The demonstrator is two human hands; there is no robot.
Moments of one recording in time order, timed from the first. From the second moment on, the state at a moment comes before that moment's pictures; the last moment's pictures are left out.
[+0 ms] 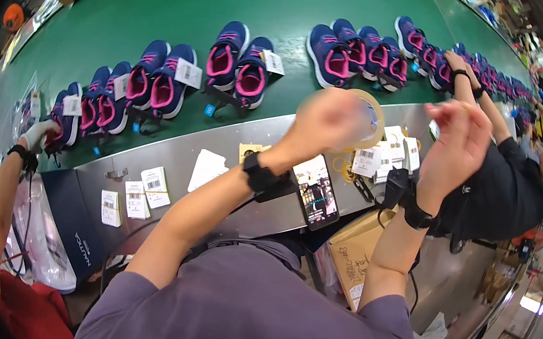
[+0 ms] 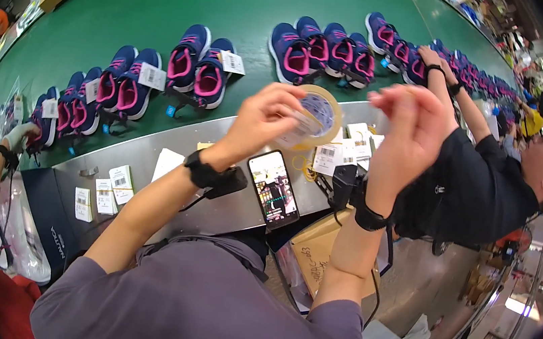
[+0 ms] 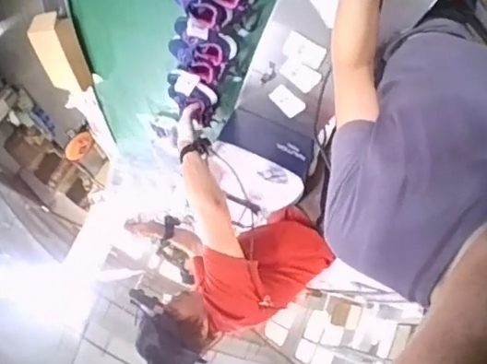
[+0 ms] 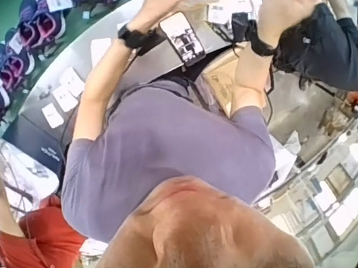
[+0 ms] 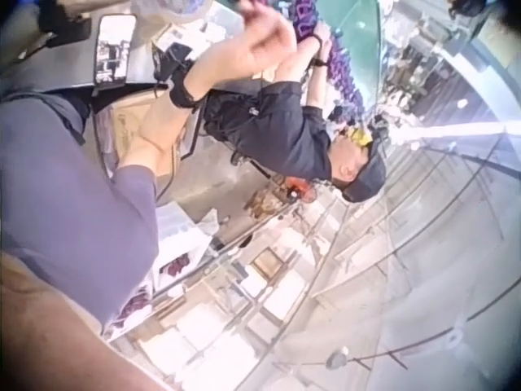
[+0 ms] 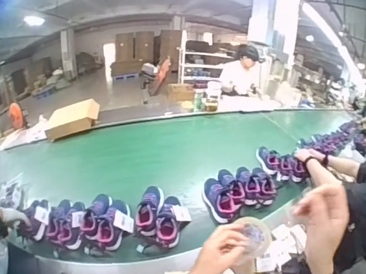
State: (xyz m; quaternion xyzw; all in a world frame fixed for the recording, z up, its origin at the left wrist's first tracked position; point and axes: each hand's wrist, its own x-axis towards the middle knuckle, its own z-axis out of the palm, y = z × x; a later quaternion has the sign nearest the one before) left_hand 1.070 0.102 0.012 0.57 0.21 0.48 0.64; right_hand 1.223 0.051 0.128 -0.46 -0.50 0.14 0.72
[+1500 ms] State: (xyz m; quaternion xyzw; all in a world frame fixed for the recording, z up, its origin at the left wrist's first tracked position) left_hand 1.131 0.178 0.048 0.87 0.08 0.48 0.01; right_hand 1.292 0.101 0.091 -0.58 -0.72 -0.04 0.37
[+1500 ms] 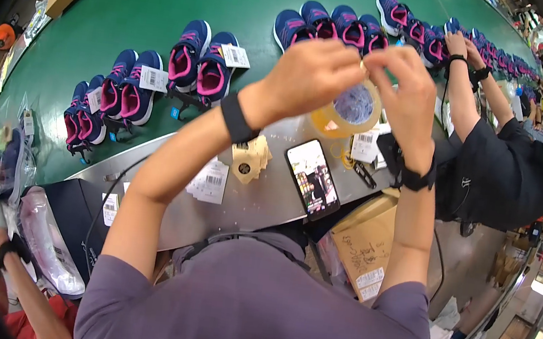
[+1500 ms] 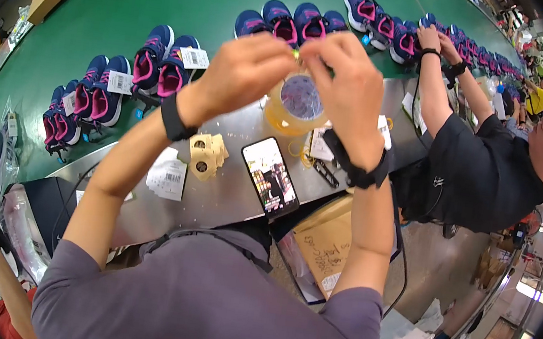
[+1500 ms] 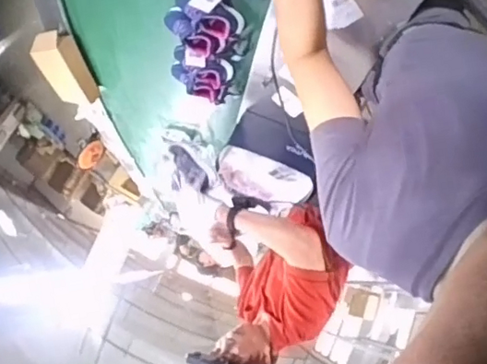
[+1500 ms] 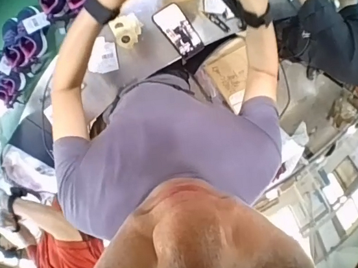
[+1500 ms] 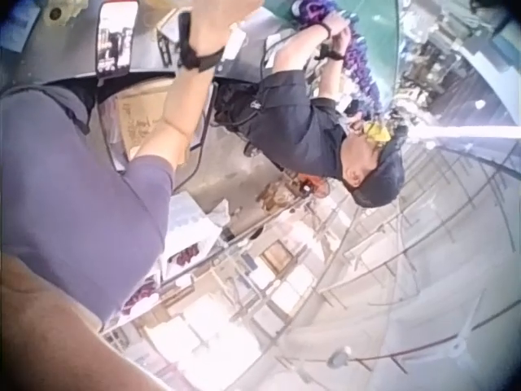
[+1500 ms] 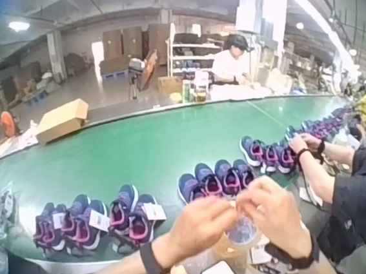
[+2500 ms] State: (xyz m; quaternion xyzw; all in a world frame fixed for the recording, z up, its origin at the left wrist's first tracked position) left_hand 1.068 0.314 -0.175 0.91 0.32 0.22 0.13; right_hand 1.274 0.262 -0.028 -0.55 -0.67 0.26 0.43
